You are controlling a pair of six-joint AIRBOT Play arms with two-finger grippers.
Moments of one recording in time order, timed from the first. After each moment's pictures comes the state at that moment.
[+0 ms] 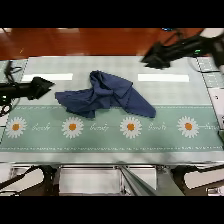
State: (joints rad) left arm 0.42 -1.25 0.92 0.57 -1.02 -1.13; right arm -0.05 -1.62 1.74 -0.80 1.45 1.46
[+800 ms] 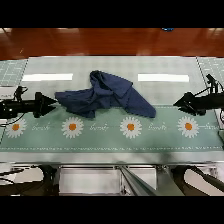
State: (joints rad) left arm 0.50 -1.47 0.80 0.57 -1.13 -1.18; right arm -0.40 -1.18 0.87 -0.99 1.22 1.39
